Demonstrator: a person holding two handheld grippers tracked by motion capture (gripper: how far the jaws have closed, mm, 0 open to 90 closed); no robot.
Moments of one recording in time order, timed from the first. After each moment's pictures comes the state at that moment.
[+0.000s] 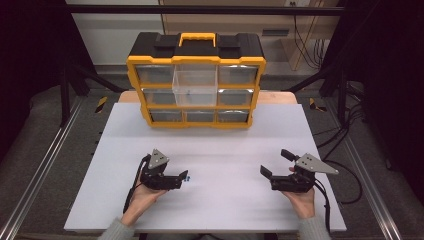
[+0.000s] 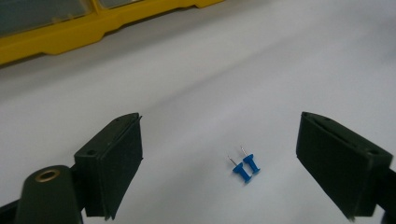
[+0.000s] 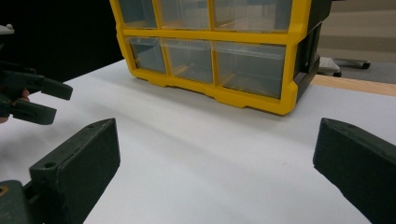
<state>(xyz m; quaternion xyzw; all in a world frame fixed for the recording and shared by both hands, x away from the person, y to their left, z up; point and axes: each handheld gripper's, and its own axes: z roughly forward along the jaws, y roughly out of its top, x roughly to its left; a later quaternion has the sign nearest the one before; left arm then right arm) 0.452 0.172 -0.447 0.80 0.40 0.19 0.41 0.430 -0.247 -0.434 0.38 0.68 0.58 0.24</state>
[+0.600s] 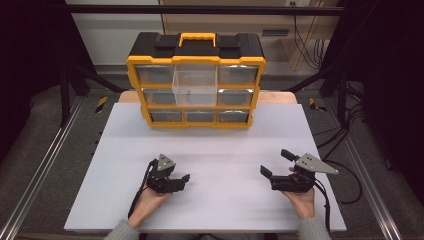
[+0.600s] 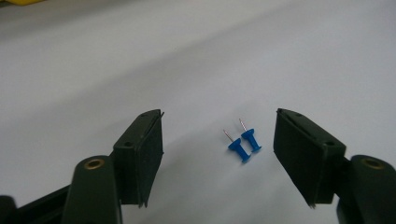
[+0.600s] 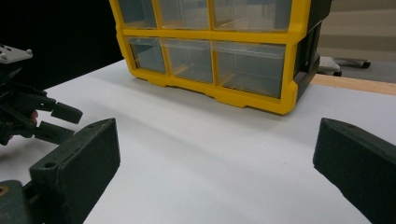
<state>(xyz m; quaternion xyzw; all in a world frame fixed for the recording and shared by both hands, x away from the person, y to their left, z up) 0.453 0.160 -0.468 0.81 0.43 0.17 0.37 0.429 -0.246 -0.433 0.38 0.68 0.58 0.23</state>
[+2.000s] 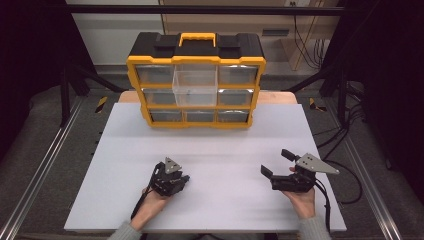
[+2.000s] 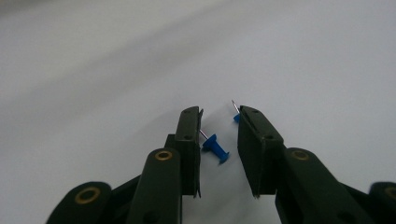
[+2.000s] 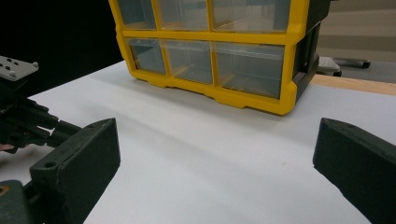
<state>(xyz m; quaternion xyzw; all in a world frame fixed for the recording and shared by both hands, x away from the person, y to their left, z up) 0.448 0.148 -0.475 0.83 0.42 0.18 0.33 0.430 -0.248 -0.433 0.38 0.68 0.58 0.24</state>
